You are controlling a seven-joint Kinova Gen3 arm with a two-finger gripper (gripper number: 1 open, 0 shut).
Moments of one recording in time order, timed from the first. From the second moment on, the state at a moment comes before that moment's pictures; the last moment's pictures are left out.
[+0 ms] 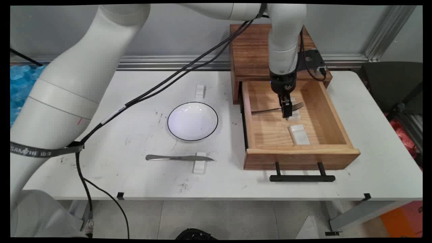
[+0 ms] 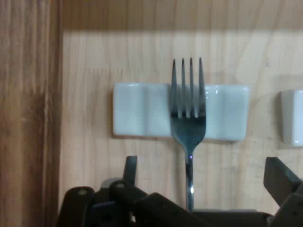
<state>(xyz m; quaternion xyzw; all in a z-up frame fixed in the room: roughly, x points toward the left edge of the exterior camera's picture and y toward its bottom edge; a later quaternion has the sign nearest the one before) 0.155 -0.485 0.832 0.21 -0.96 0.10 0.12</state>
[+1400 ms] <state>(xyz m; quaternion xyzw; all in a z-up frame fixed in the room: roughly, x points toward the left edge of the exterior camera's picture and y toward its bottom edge) 0.274 -0.379 0.956 0.22 -0.96 0.07 0.15</state>
